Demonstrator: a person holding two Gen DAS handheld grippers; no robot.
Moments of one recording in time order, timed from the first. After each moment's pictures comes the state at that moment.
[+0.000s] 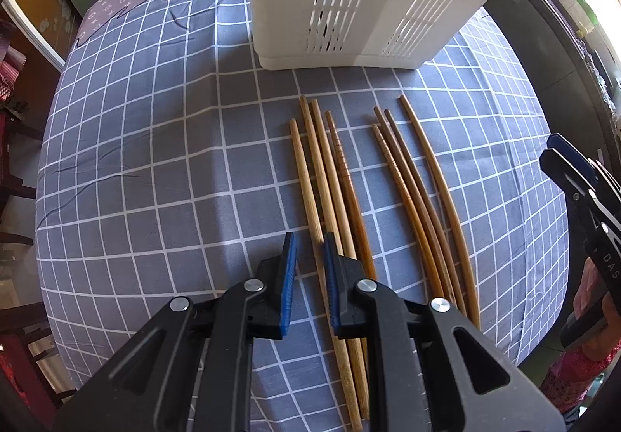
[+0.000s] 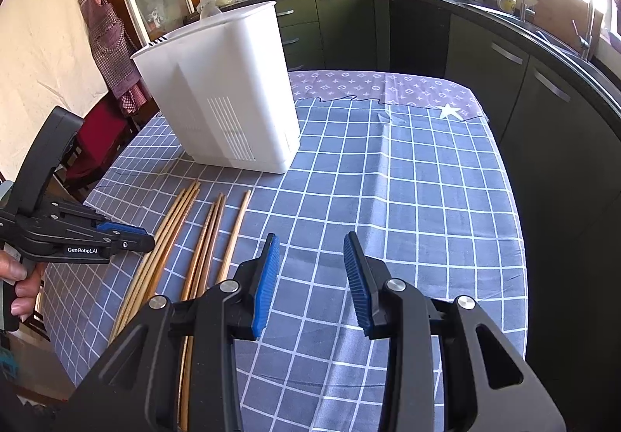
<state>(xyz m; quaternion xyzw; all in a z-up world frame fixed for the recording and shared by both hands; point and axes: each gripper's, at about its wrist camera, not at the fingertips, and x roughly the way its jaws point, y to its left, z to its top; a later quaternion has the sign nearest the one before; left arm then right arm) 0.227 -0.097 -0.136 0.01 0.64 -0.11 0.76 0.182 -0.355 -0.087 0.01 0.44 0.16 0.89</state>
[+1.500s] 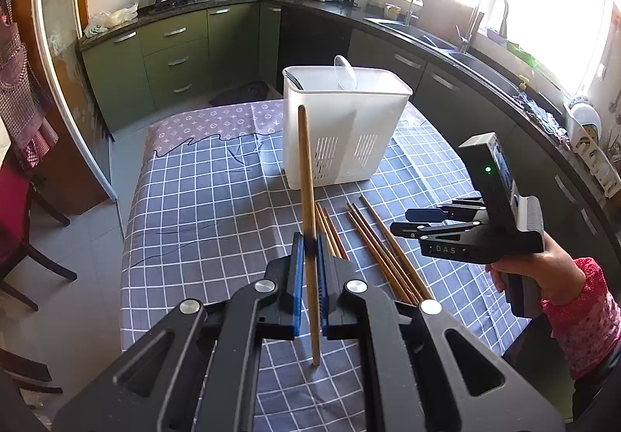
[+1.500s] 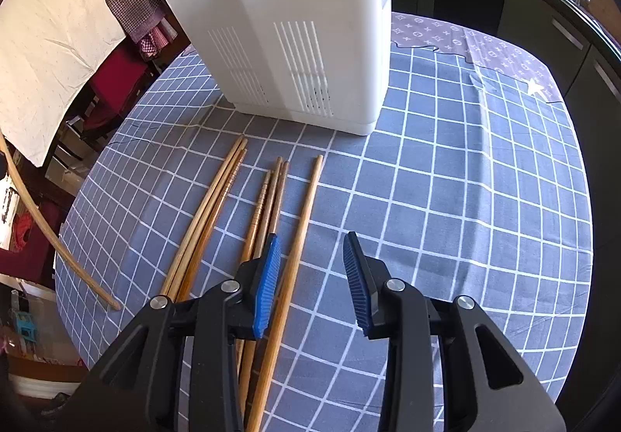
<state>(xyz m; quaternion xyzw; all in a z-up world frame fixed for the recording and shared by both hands) 0.137 -0.044 -0.001 0.02 0.43 -0.15 0.89 0.219 -0.279 -0.120 -0.02 0.54 0.21 0.82</state>
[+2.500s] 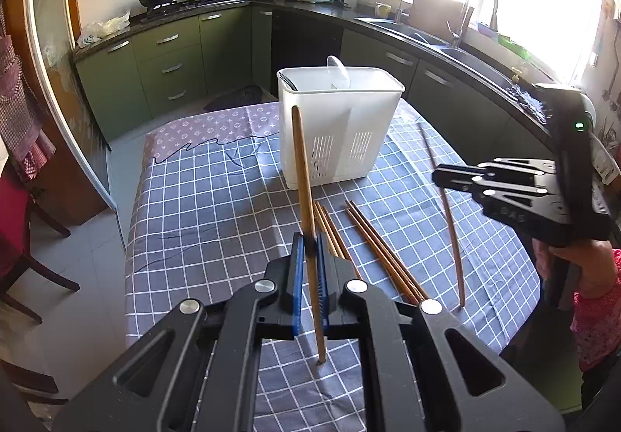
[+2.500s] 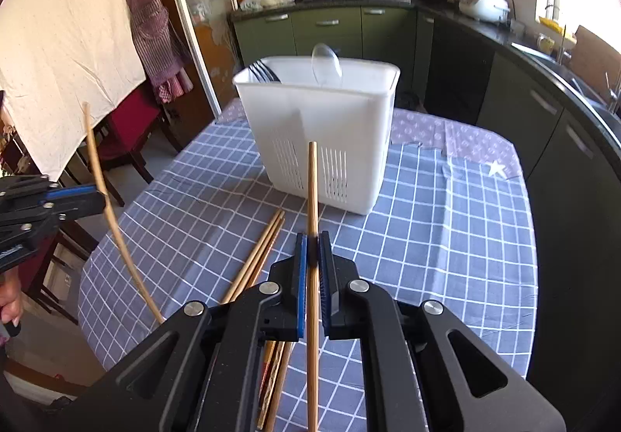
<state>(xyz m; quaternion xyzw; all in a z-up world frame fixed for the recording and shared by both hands) 0.128 -0.044 -0.001 0.03 0.42 -0.16 0.89 0.164 -0.285 -0.019 -0.03 0.40 0.22 0.89</state>
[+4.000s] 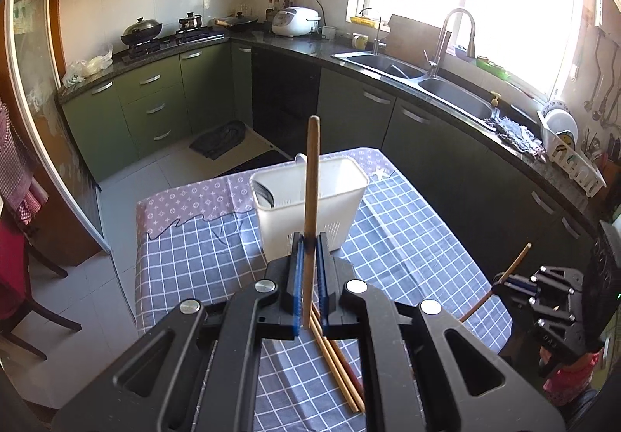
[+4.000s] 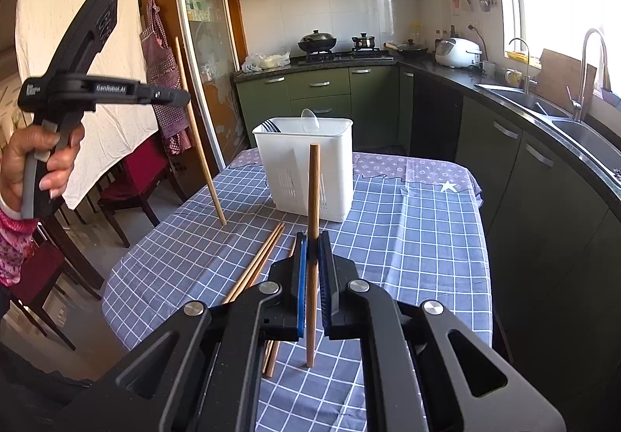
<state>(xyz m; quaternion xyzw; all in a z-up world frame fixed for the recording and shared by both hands) 0.169 -0.071 0.096 0.04 0.37 -0.19 0.91 0.047 -0.355 0.024 0.01 0.31 0.21 0.93</state>
